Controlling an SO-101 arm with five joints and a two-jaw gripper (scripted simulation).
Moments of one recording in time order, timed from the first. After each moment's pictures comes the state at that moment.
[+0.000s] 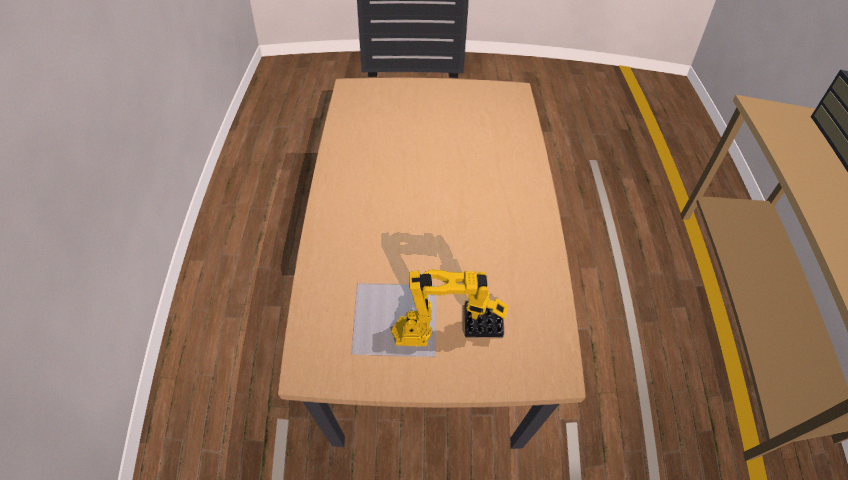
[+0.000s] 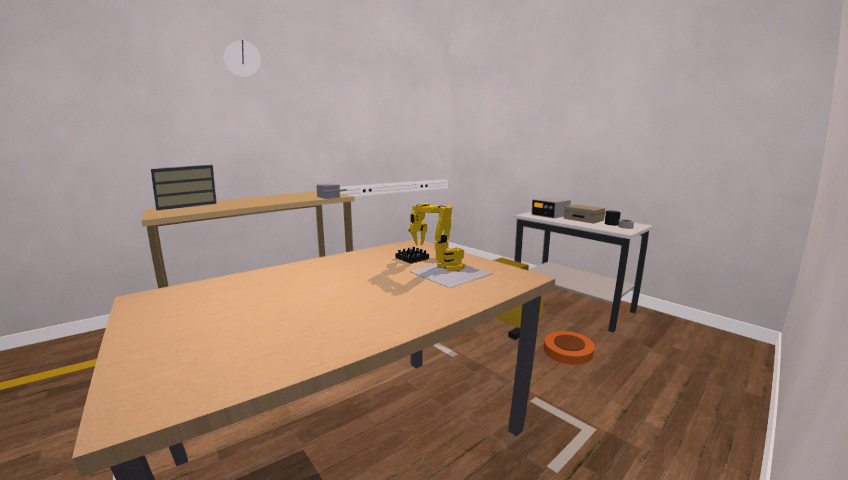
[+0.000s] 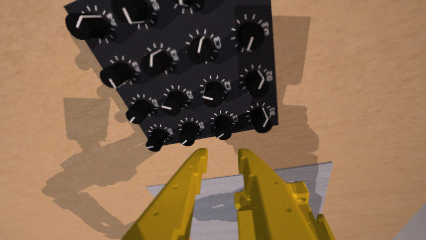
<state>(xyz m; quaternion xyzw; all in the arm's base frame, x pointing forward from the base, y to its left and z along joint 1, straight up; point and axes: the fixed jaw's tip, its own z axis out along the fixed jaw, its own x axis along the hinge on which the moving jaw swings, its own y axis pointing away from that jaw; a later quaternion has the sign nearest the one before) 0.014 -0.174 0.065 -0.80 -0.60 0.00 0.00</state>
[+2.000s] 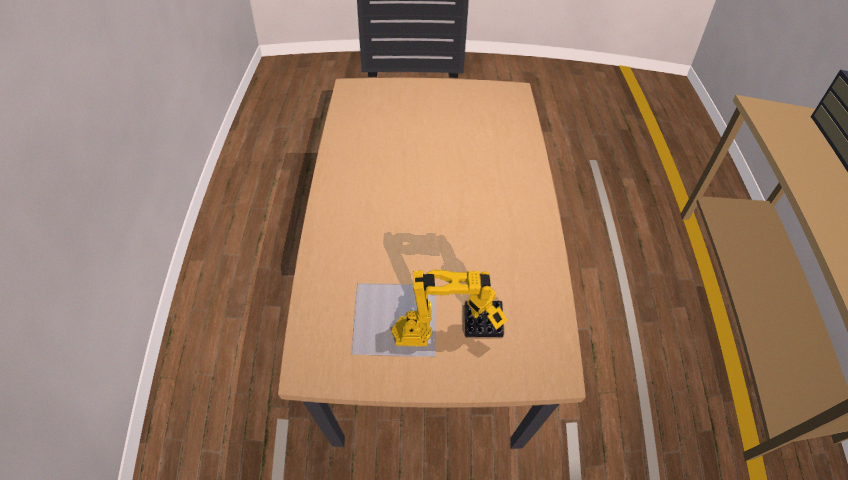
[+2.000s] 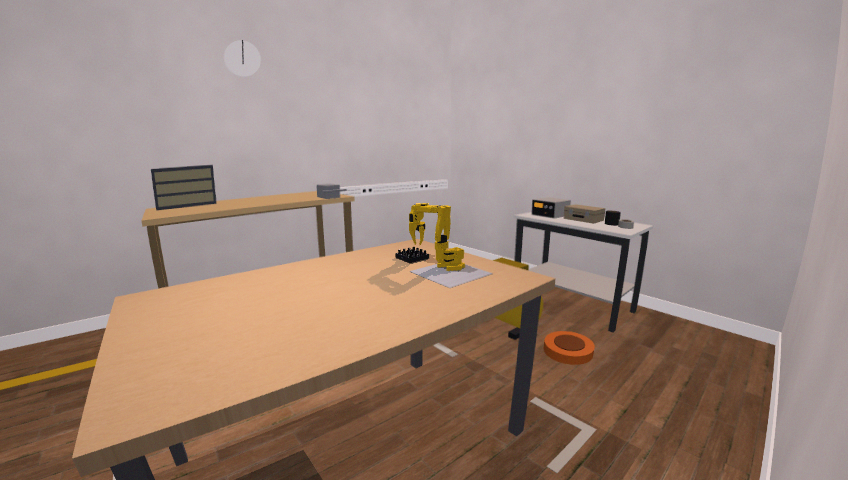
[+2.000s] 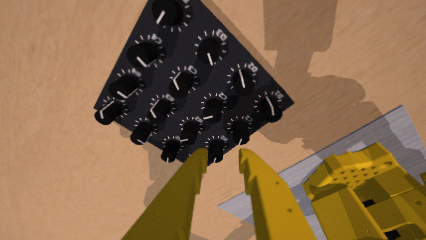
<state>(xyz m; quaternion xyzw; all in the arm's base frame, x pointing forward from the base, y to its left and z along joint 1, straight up) 0.013 -0.187 0.066 -0.94 -0.35 0.00 0.00</state>
